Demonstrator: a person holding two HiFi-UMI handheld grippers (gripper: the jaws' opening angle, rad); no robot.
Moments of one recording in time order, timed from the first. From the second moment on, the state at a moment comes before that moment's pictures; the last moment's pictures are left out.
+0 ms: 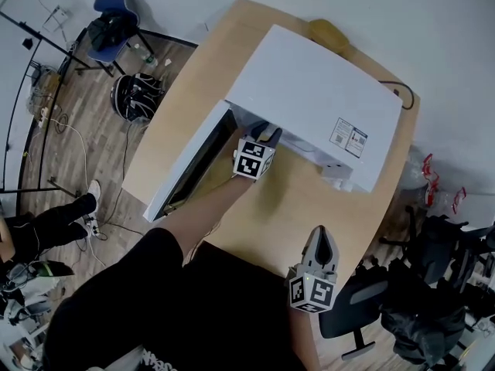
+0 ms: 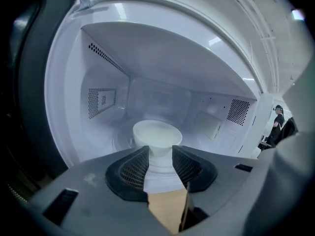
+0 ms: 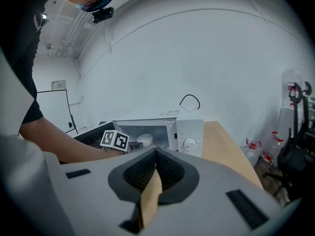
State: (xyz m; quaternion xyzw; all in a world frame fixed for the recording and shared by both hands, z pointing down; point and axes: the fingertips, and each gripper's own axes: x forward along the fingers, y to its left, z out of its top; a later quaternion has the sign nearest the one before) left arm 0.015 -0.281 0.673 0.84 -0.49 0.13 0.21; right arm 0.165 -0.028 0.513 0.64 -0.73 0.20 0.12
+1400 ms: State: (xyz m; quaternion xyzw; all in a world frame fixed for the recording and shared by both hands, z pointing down) left arm 0.022 -0.281 0.653 0.84 -0.48 0.11 0.22; right arm 0.167 -0.026 0.503 0.64 -0.73 0.18 0.11
